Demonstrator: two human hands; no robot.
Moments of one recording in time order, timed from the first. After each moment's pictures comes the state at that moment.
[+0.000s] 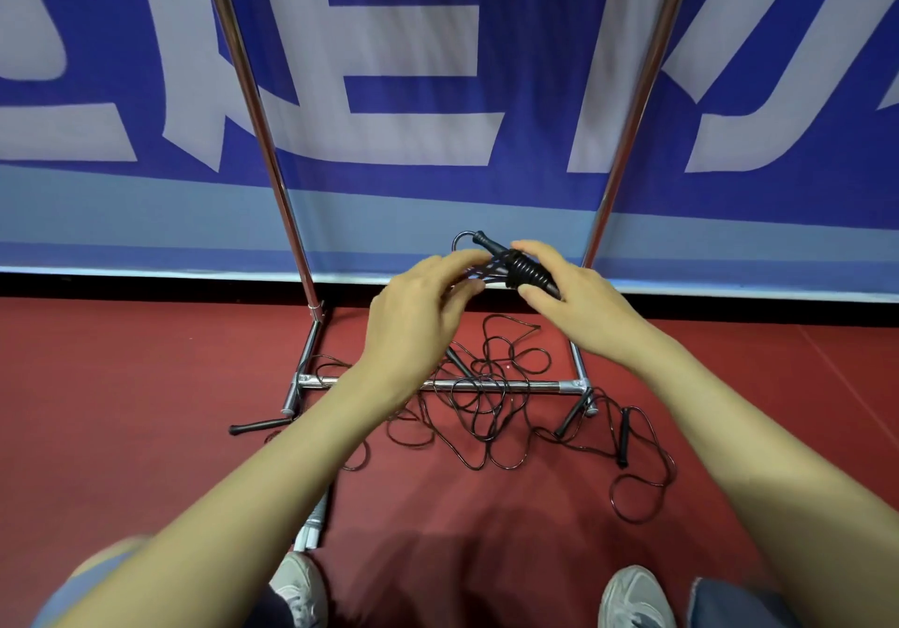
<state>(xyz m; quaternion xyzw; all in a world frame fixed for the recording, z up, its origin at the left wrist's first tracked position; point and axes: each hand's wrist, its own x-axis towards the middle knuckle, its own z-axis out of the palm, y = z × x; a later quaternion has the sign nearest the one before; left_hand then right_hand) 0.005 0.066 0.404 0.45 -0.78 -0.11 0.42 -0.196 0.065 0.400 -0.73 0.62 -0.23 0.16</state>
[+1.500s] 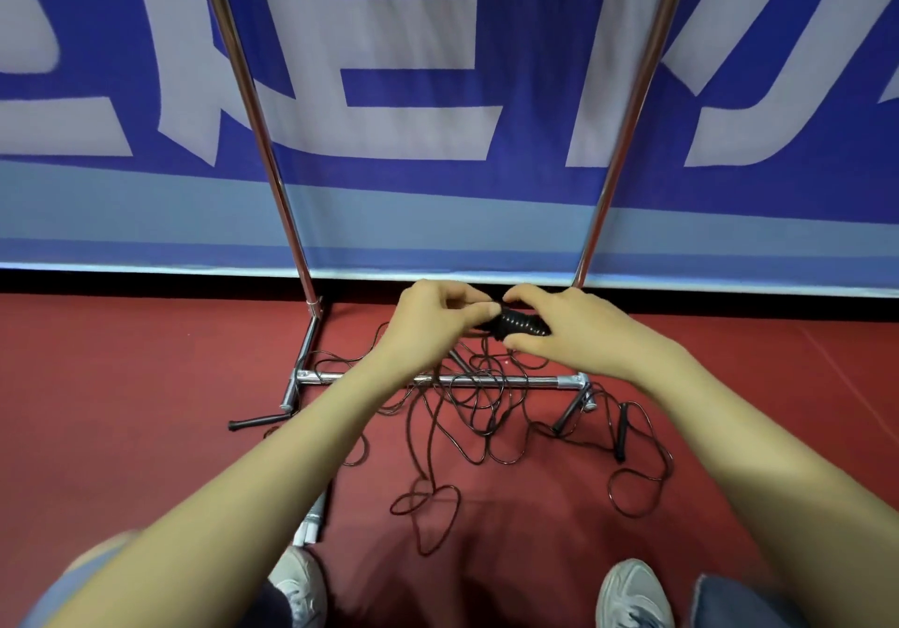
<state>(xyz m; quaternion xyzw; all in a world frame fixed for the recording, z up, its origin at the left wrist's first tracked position) -0.005 0.053 0.387 0.48 -0.69 -0.43 0.33 -0.186 0.084 0.404 -0.77 0.62 -0.05 0.14</state>
